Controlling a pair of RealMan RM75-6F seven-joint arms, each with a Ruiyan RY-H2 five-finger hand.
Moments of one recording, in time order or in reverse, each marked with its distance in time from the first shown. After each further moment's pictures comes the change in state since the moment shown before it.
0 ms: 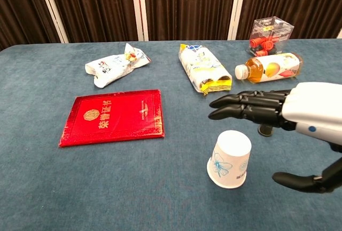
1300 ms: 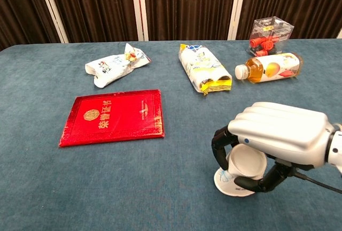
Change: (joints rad) left arm -0.003 0.009 0.001 -0.018 -0.018 -0.019 -0.019; right arm 0.058 -0.197 0.063 -0.006 0.400 -0.148 -0.375
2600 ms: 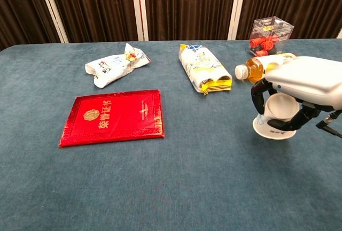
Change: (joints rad) left arm 0.000 0.000 0.005 -0.009 0.000 -0.005 0.011; right arm 0.024 0.060 0.071 0.095 0.199 0.087 -0.094
